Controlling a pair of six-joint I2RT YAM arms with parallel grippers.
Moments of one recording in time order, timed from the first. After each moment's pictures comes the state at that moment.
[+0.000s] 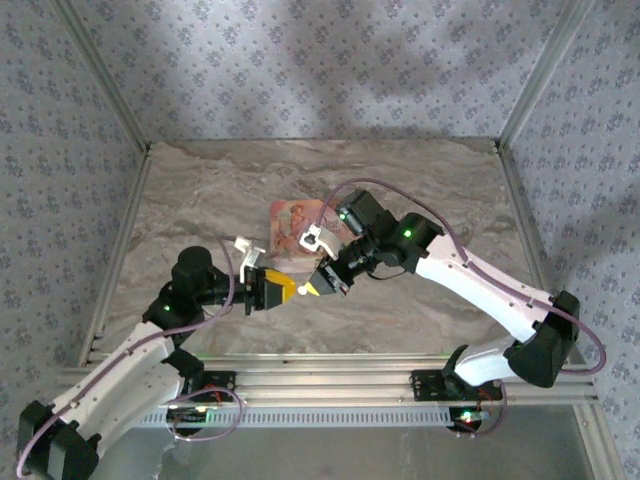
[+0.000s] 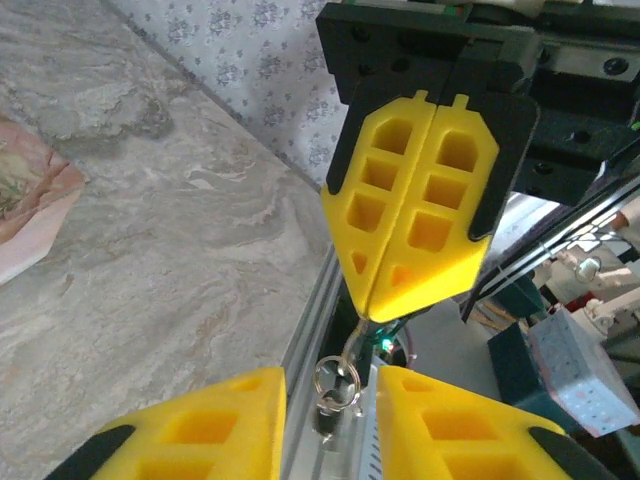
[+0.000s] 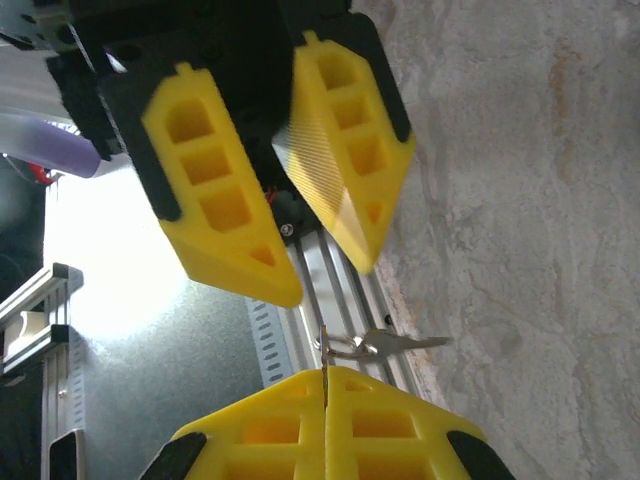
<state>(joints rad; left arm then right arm) -0.57 0.72 0.46 0.06 0.89 -0.52 0.86 1.38 1.35 -0.88 -0.67 0.04</state>
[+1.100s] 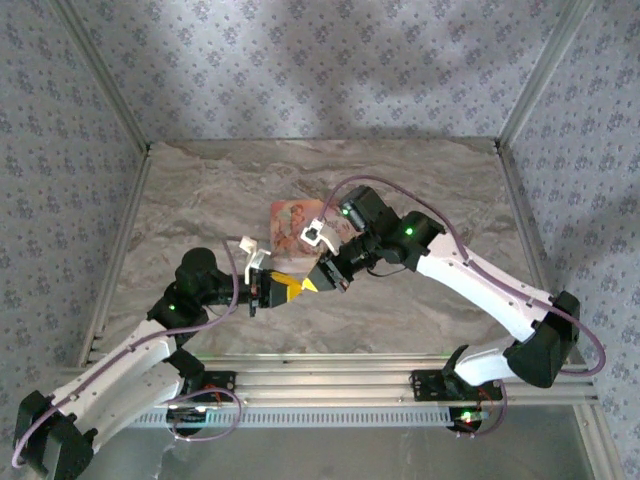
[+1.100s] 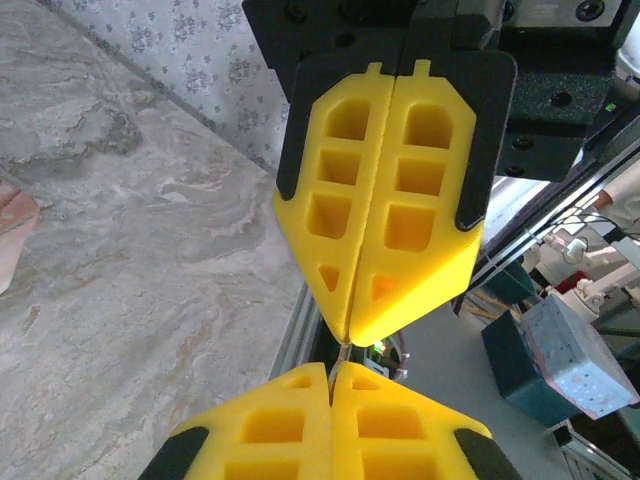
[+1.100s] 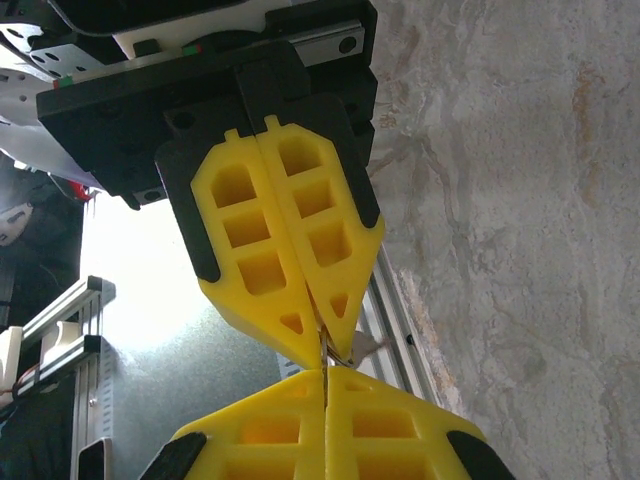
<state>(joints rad) -0.63 0.74 0.46 0.15 0.87 -0.52 0.84 1.38 1.34 -0.84 -0.74 0.06</state>
